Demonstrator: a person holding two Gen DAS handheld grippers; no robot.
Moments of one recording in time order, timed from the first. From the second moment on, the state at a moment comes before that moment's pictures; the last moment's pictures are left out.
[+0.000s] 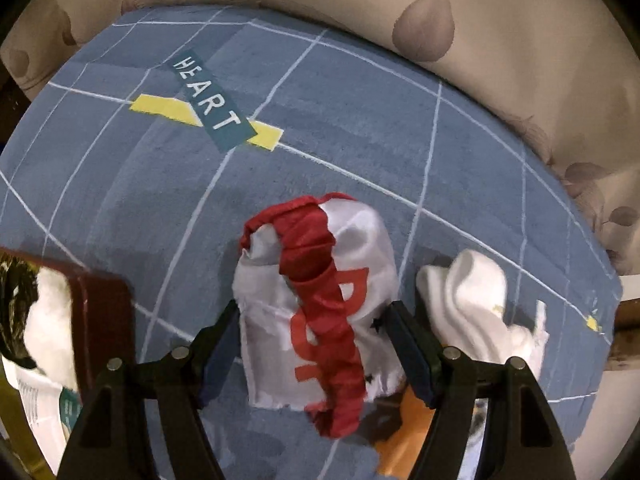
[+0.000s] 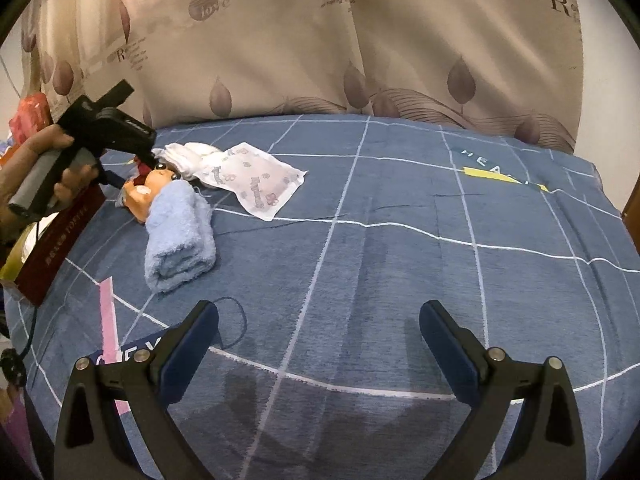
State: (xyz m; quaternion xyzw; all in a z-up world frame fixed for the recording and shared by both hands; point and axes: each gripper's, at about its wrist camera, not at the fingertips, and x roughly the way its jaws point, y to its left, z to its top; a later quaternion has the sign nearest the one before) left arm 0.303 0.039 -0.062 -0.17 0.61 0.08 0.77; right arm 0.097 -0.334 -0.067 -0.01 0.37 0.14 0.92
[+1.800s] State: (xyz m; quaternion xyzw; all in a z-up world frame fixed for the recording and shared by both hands) left arm 0.006 0.124 0.037 -0.17 0.44 0.02 0.88; right arm 0.099 -0.240 -0.045 -0.07 0.36 0.25 0.89
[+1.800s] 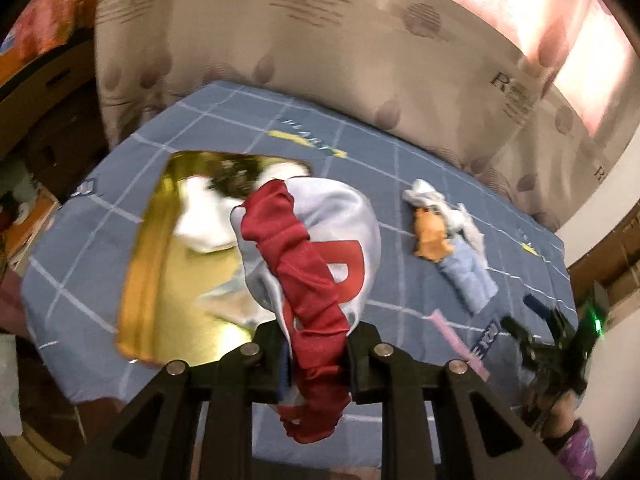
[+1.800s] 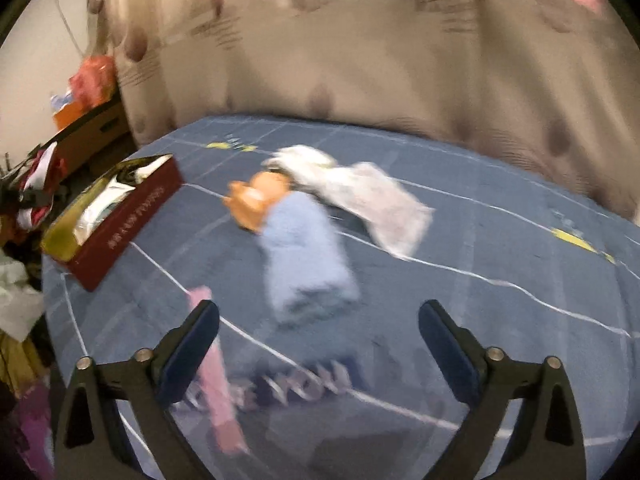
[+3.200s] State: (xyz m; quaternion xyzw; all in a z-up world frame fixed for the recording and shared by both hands) left arm 0.073 0.200 -0.035 -0.03 0.50 0.13 0.86; right arm 0.075 -0.195 -0.005 0.02 0.39 0.30 0.87
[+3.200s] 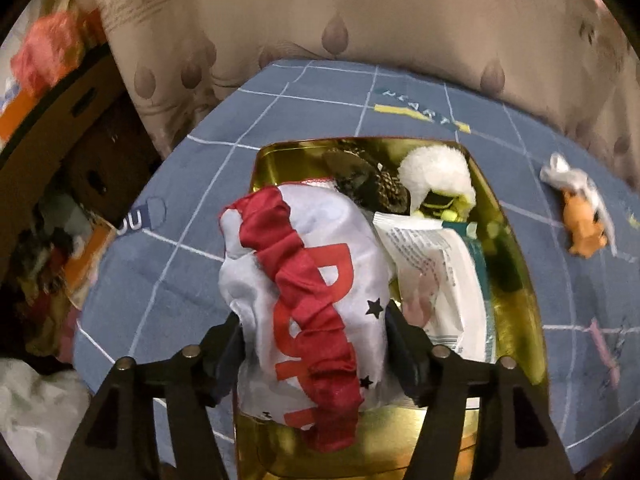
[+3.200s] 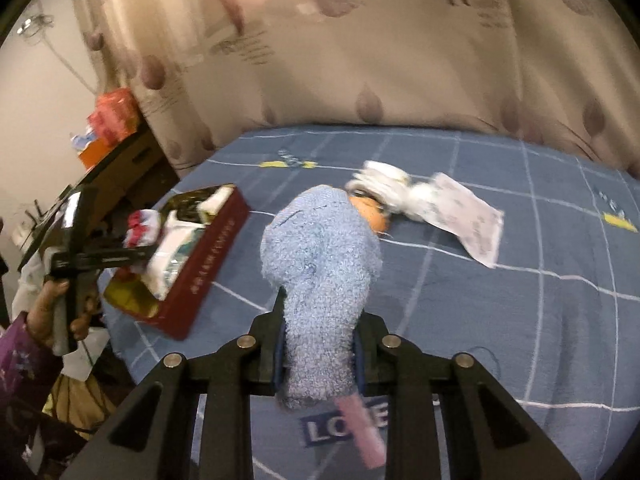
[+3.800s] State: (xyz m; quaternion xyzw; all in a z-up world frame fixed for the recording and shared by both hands) left arm 0.047 0.214 0.027 -0.05 0.40 0.11 0.91; right arm 0.047 -0.130 0.024 0.00 0.37 0.37 0.85
